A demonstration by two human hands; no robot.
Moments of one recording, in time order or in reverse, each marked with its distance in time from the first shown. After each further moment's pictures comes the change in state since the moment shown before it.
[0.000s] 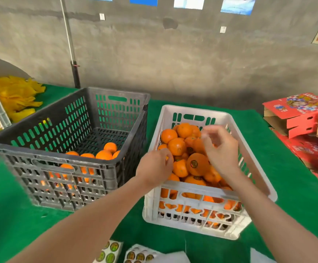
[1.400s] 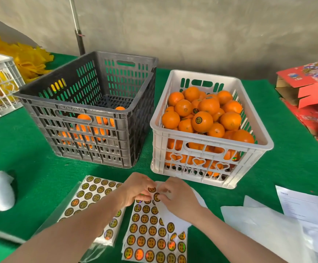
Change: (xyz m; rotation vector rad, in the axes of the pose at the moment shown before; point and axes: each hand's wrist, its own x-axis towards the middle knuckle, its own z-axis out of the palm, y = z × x) left_hand -0.164 -0.055 0.032 -0.743 -0.500 -0.952; right_hand -0.221 -0.039 0.039 -0.263 -0.912 0.170
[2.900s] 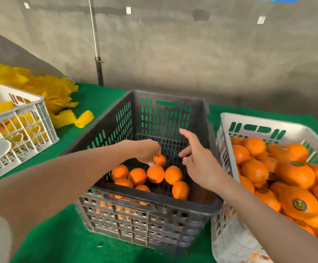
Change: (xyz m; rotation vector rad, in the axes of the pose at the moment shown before) left_hand 0.127 0.215 -0.259 1.428 -0.046 0.403; right_hand 0.271 -0.131 -0.099 0.228 0.127 0.004
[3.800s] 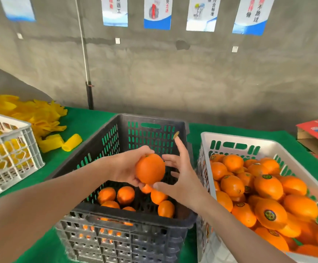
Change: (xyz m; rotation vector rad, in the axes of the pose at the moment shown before) left_hand -0.052 0.023 -0.026 -1.514 -0.154 -0.111; right_hand -0.026 -0.009 -0.013 0.349 0.112 -0.119
